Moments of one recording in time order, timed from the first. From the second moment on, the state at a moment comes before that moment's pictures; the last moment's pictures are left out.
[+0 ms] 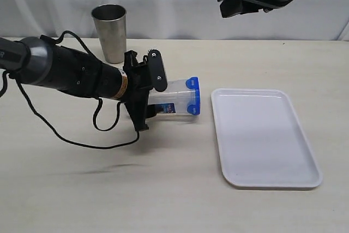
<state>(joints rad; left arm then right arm) -0.50 2.08 -1.16 1.52 -0.18 -0.59 0.33 1.56 -1.47 0.25 0.83 -0.18</state>
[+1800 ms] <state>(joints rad) -0.51 2.18 -1.24 1.40 -0.21 -0.57 0.33 1.56 -1.39 0.33 0.76 -0.28</state>
